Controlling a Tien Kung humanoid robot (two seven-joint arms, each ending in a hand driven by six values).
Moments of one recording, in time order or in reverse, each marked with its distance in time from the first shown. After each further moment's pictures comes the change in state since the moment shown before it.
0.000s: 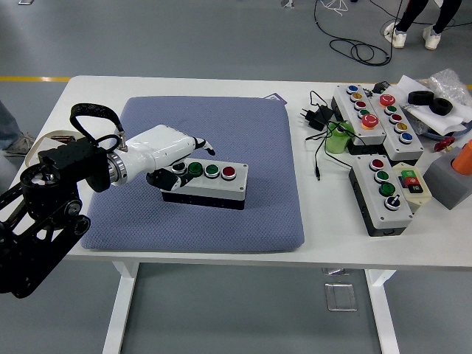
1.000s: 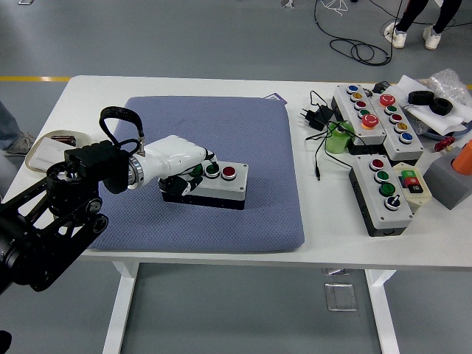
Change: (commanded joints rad) left arm -0.058 -0.049 0.064 0.101 0.000 -0.024 0.028; right arm 0.000 -0.002 -0.011 0.000 0.010 -0.001 0.001
